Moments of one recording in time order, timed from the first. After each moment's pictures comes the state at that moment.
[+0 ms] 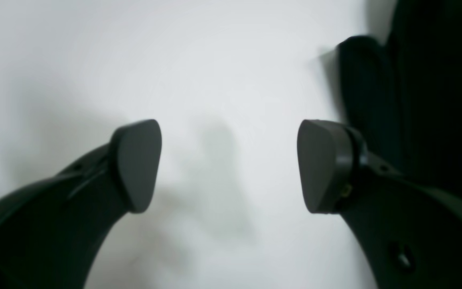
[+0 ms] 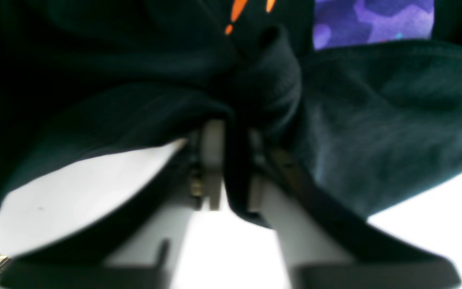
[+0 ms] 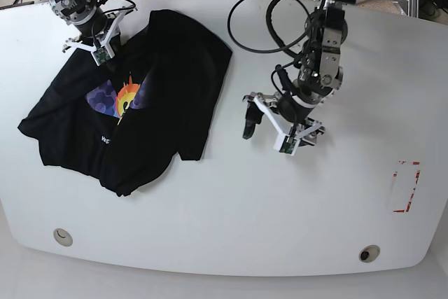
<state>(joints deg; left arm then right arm) -1.9 0.9 5.7 88.1 -4.1 -17.6 29.2 -29.6 11.5 23.8 103.3 0.8 40.6 -32.9</state>
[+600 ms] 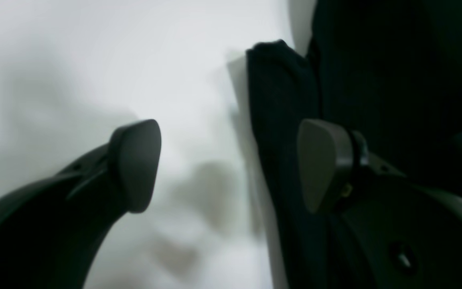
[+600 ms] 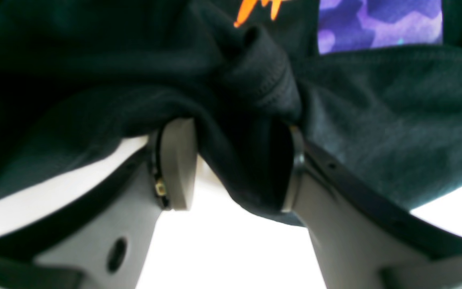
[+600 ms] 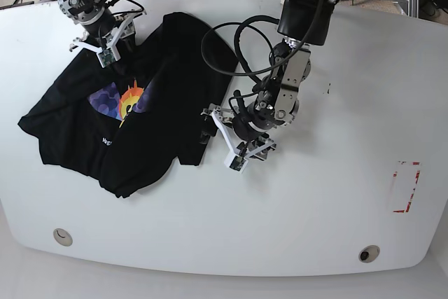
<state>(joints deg) -14.7 6.6 14.1 66.9 -6.0 -17.4 29.0 -28.2 6.7 24.7 104.1 0.6 40.7 -32.9</state>
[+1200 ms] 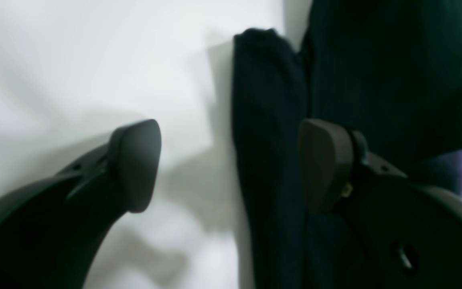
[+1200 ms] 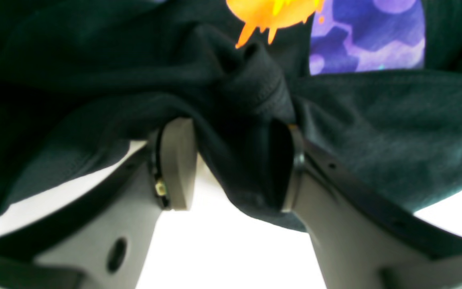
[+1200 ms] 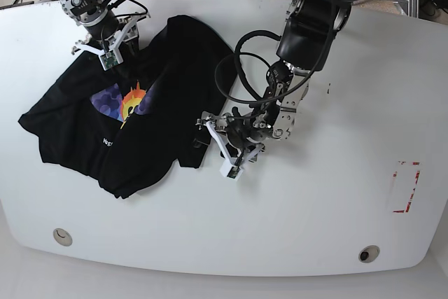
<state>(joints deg) -23.2 6.1 17.4 51.6 -19.3 -19.5 28.4 -28.2 5.0 24.6 106.4 0.6 40.6 -32.9</state>
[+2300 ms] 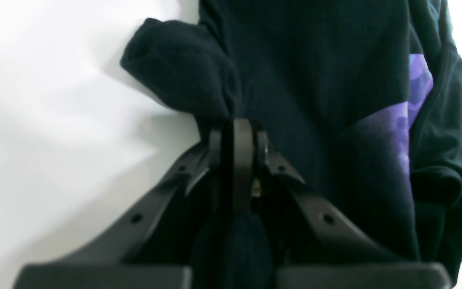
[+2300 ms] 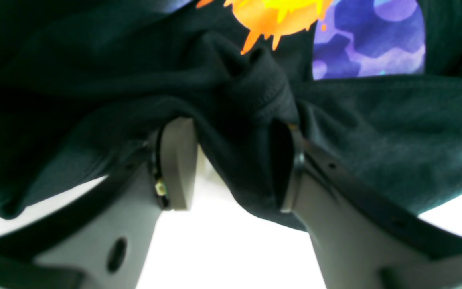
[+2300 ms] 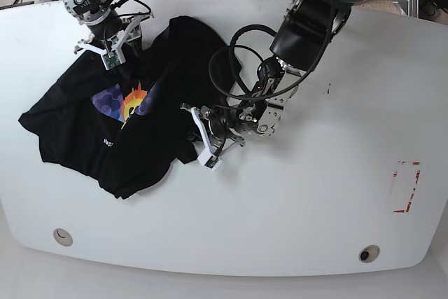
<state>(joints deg) -23.5 5.9 25.0 50.6 -23.7 -22.4 27.5 -28.2 3.4 24.7 107.4 0.6 40.6 -32.9</state>
